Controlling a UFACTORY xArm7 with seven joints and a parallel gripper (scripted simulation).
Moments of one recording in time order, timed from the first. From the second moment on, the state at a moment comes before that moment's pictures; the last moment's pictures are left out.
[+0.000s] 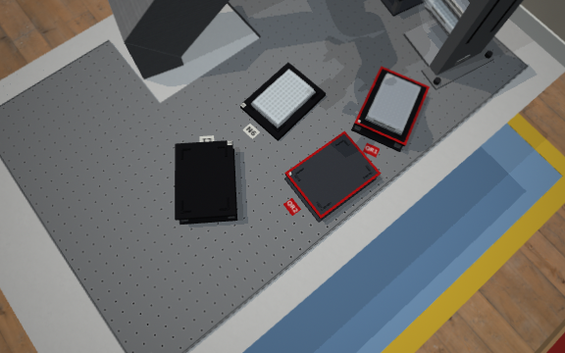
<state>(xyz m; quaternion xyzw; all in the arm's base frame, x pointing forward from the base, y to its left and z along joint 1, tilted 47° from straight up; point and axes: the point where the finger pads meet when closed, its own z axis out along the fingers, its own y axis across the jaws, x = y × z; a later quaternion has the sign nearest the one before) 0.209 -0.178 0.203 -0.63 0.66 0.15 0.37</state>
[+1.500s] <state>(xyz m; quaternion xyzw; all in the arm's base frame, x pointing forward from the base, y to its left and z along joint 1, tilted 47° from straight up) 0.234 -0.075 0.323 -0.89 0.22 -0.07 0.39</state>
